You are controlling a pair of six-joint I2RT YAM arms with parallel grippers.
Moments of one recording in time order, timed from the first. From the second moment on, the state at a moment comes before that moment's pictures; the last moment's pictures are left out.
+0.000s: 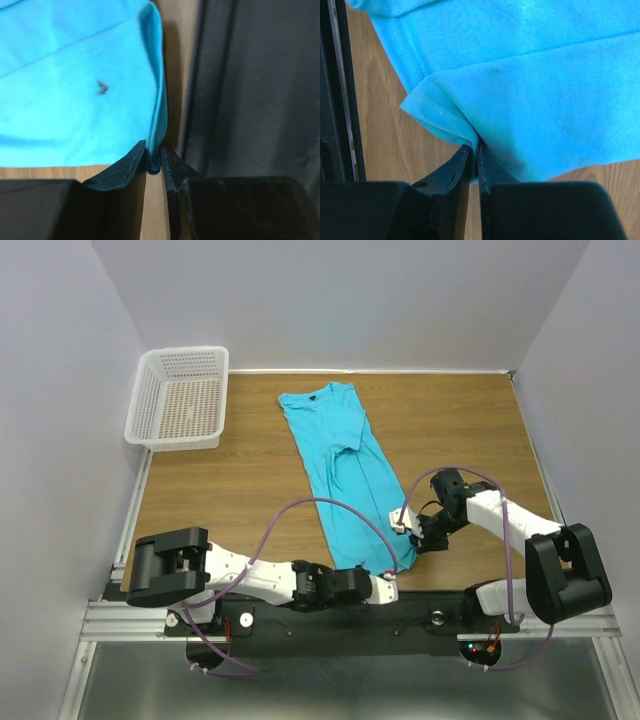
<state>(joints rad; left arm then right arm) -1.53 1.52 0.70 -0.09 -0.33 0.17 0.27 1.33 0.65 -0.82 -0.60 -1.33</state>
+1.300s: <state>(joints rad) -1.01 1.08 0.72 -0.17 -0.19 0.17 0.25 1.52 1.30 -1.08 -0.71 -1.13</state>
